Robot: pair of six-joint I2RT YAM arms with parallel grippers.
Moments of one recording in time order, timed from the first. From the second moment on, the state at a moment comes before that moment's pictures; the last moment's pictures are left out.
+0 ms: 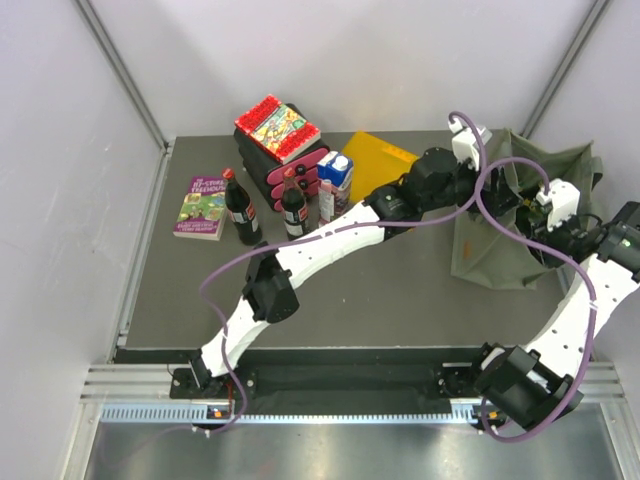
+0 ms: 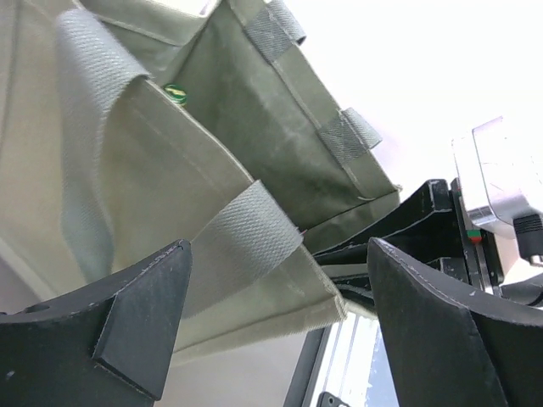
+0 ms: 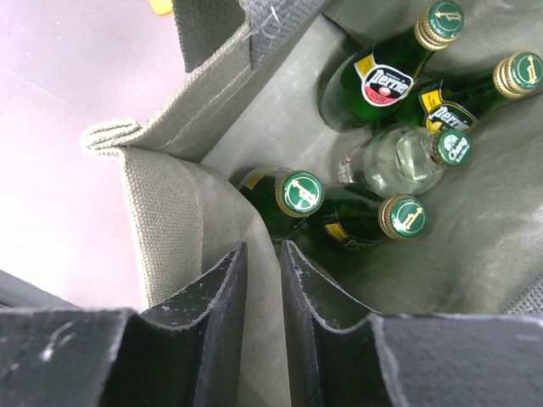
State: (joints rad) left arm -1.05 2.30 2.39 -0.15 0.16 -0.58; right arm -0.74 1.06 1.23 -1.21 -0.79 -1.10
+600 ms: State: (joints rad) left arm -1.12 2.39 2.44 -0.14 0.11 -0.49; right arm -0.74 1.06 1.22 -1.17 -0.84 -1.00
